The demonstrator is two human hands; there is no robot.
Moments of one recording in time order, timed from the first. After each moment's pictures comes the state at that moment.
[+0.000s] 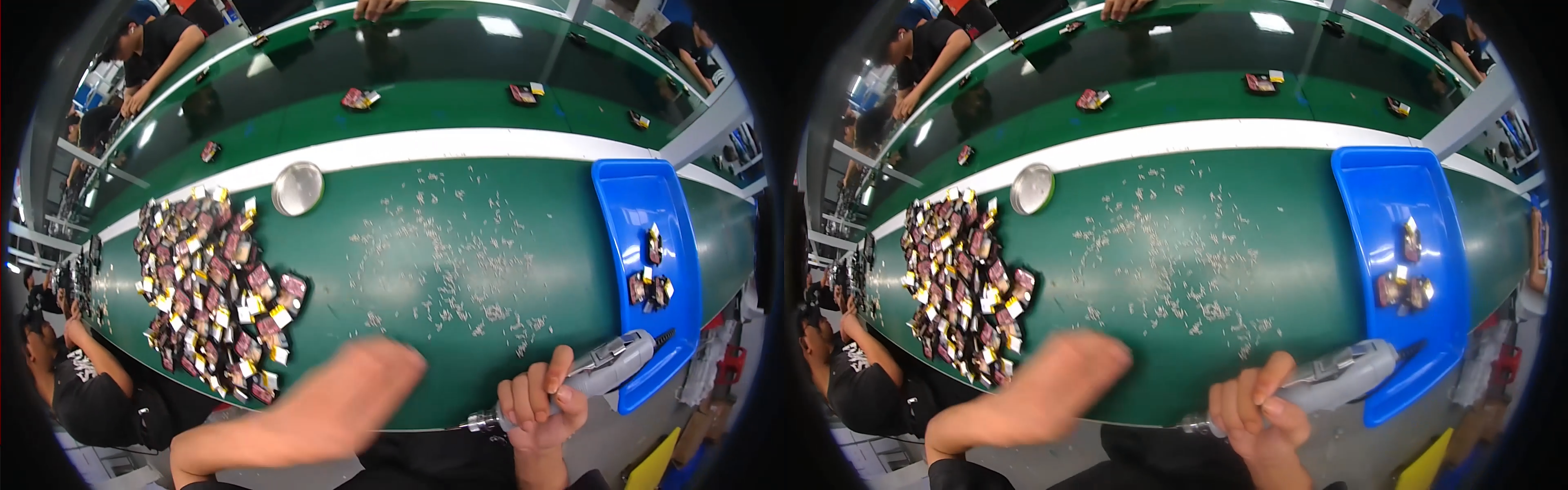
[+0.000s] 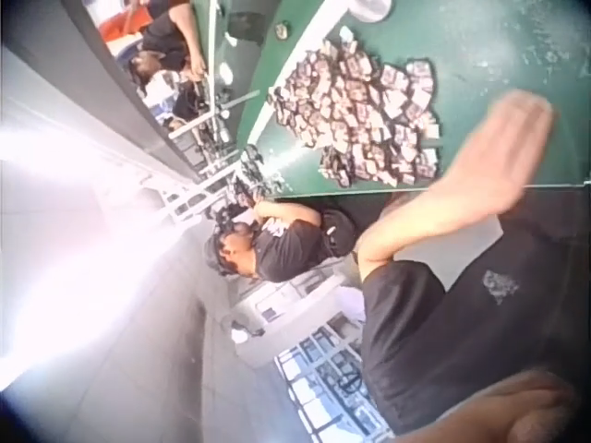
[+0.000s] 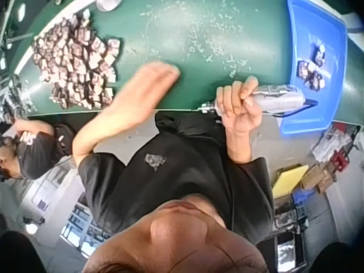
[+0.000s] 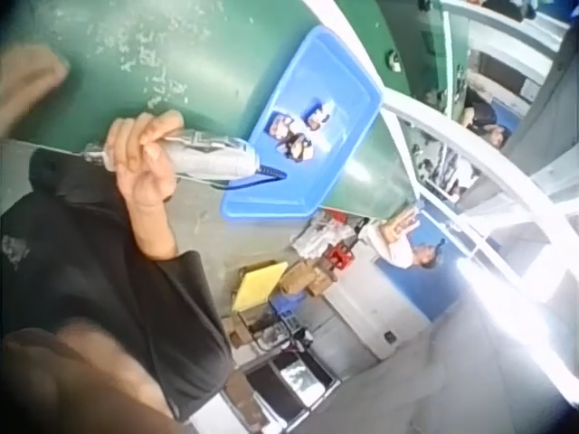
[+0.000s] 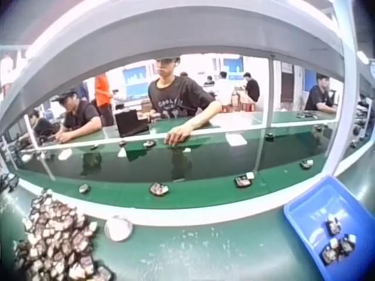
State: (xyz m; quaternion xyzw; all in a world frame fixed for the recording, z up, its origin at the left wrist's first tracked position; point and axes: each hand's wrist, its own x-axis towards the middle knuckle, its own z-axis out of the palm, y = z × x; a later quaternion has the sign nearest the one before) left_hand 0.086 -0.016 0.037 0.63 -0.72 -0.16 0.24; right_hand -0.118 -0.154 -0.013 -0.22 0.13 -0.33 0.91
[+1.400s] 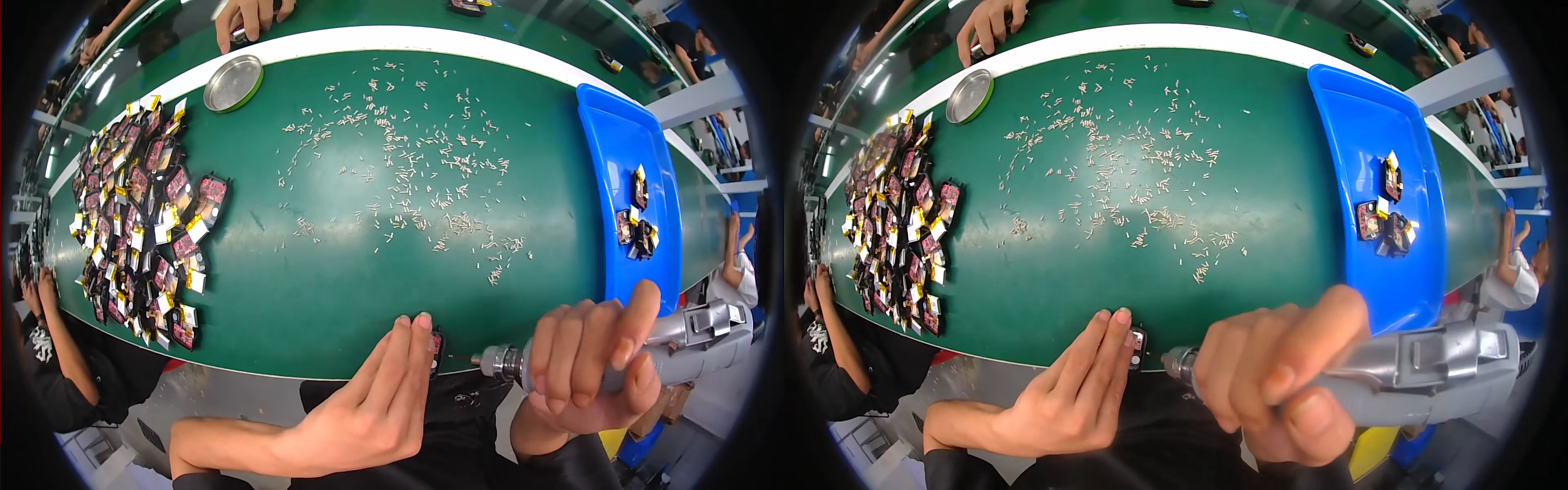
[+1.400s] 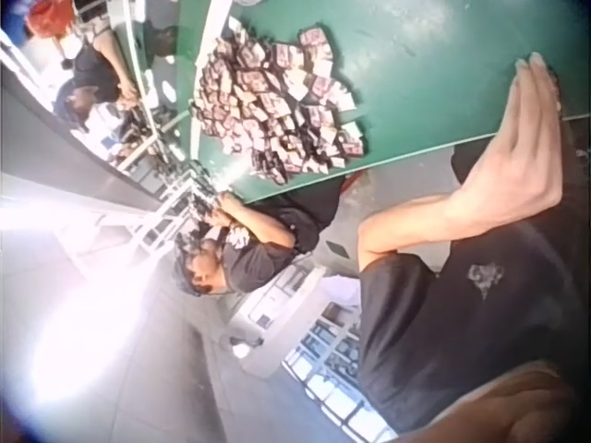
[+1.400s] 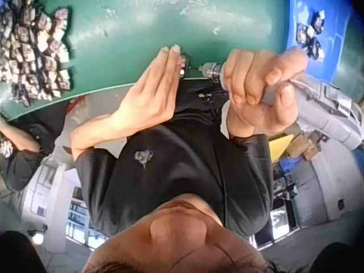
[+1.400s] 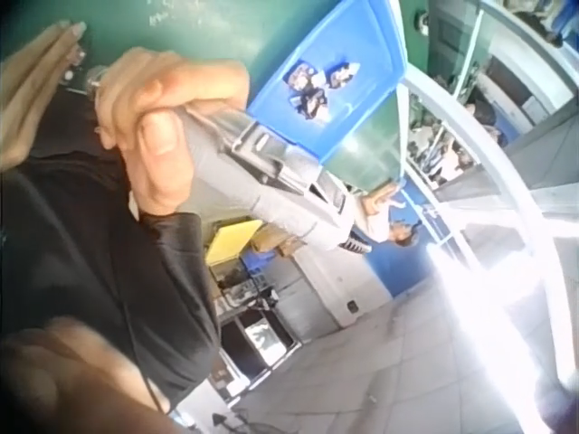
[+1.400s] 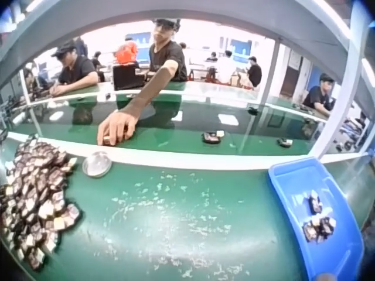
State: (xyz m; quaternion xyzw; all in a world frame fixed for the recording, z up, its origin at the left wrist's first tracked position) left_hand -0.013 -0.015 0.001 0.65 -0.75 0.05 0.09; right_hand -0.125 -0.176 0.030 -0.45 0.08 -0.32 0.83
